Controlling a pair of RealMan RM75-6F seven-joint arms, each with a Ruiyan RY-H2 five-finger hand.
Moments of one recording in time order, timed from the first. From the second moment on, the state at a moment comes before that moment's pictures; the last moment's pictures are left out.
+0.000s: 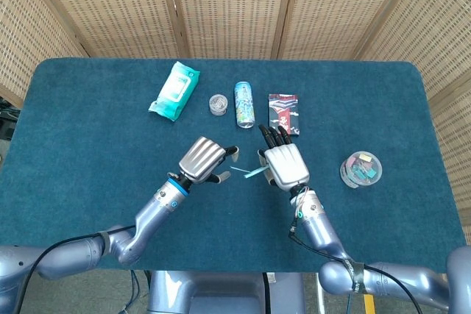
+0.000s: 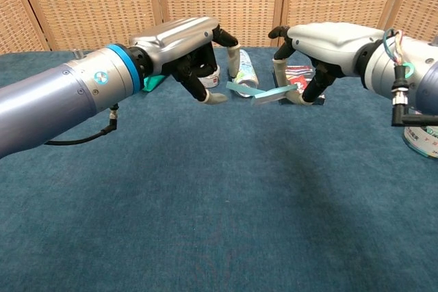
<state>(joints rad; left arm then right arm) -0.86 -1.75 -0.32 -1.34 1.39 0.94 0.23 0.78 -1.55 0.28 -1.74 -0.90 1.14 -0.73</state>
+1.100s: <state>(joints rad) -0.92 -1.83 -0.24 -1.15 1.52 1.06 -0.07 0.78 -1.52 0.25 -1.74 -0.93 1.14 -0.64</state>
